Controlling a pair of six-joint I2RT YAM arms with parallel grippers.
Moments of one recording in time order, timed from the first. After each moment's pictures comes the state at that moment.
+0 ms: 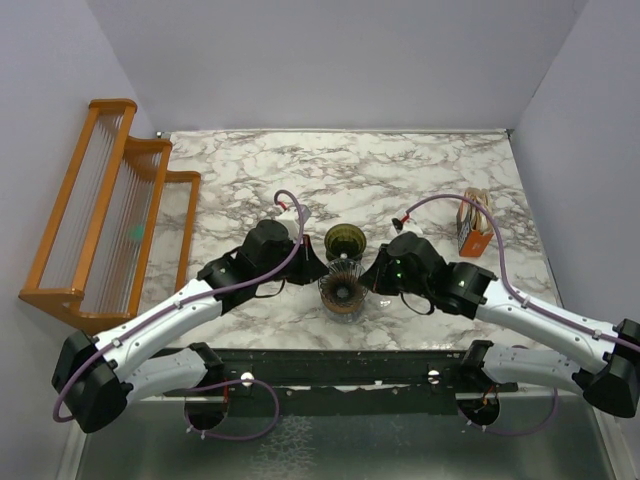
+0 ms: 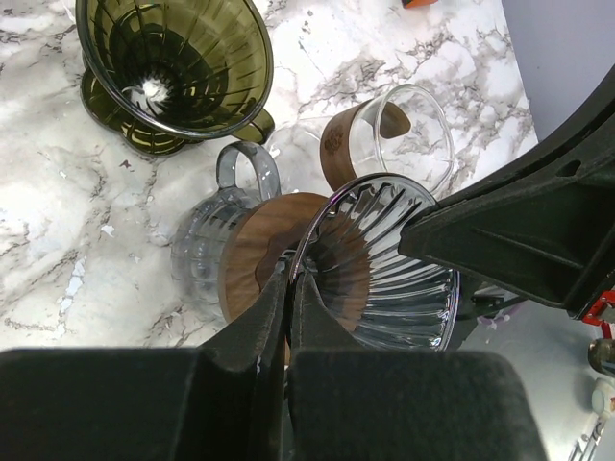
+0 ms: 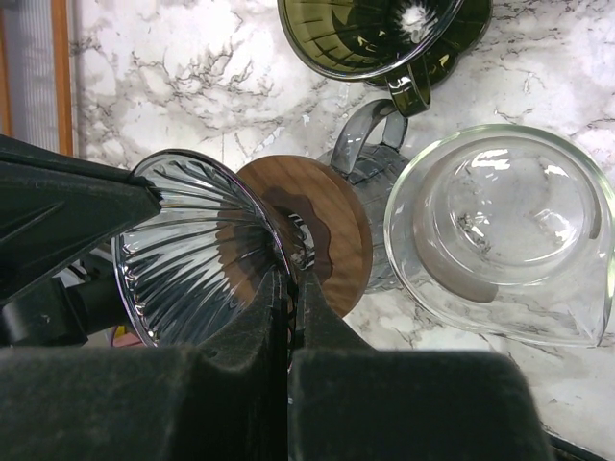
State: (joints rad) left arm -0.78 1.05 0.76 -0.24 0.17 -0.63; right arm 0.95 1.05 0.83 -0.50 0.18 0.89
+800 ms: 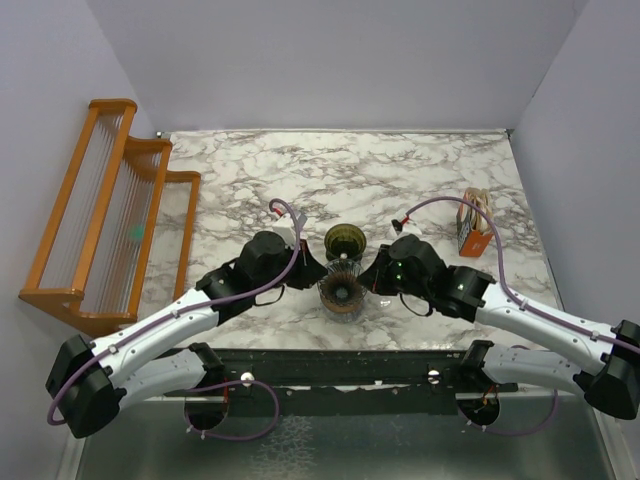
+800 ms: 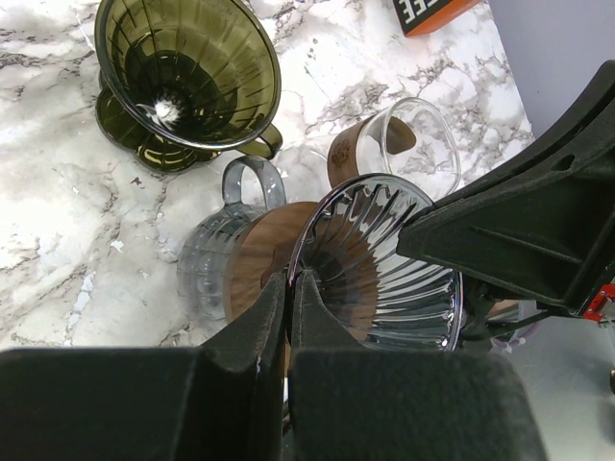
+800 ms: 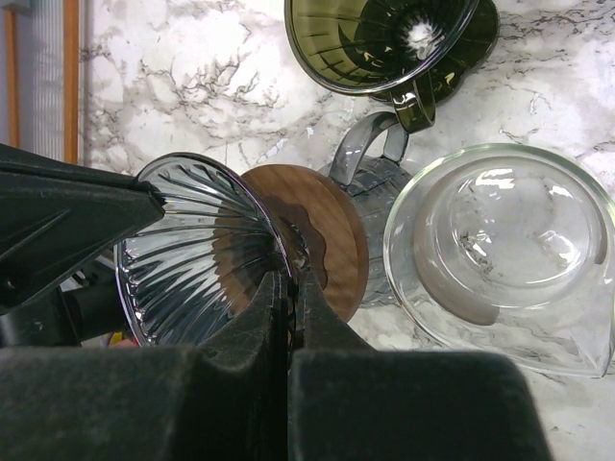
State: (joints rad) left arm -0.83 1.00 0.67 -0.14 0.10 -0.64; right arm 0.95 1.04 0.77 -0.41 0.18 0.87
